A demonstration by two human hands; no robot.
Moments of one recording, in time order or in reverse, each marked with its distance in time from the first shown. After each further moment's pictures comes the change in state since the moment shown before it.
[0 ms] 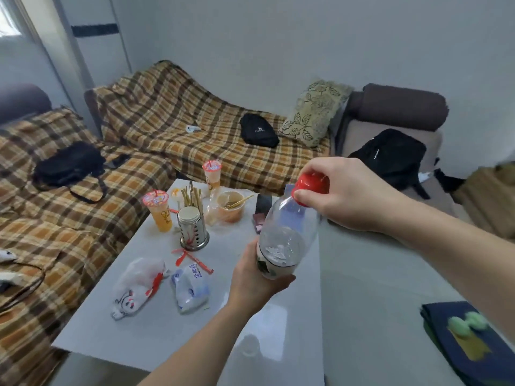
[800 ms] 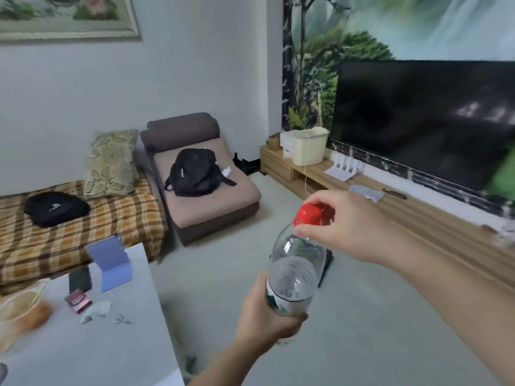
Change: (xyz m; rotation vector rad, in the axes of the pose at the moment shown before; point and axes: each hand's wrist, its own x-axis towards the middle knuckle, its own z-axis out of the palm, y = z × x) left_hand -0.308 0.167 0.288 -0.101 -0.840 0.324; right_hand -0.482 0.107 -0.189 0.038 0.465 0.741
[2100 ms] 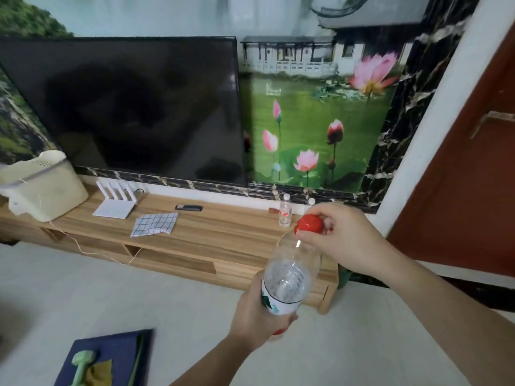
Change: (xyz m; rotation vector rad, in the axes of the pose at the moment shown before) left_hand 0.324 0.160 0.729 0.140 -0.830 0.209; right_hand -0.032 0.655 -0.395 -0.098 0.505 0.683
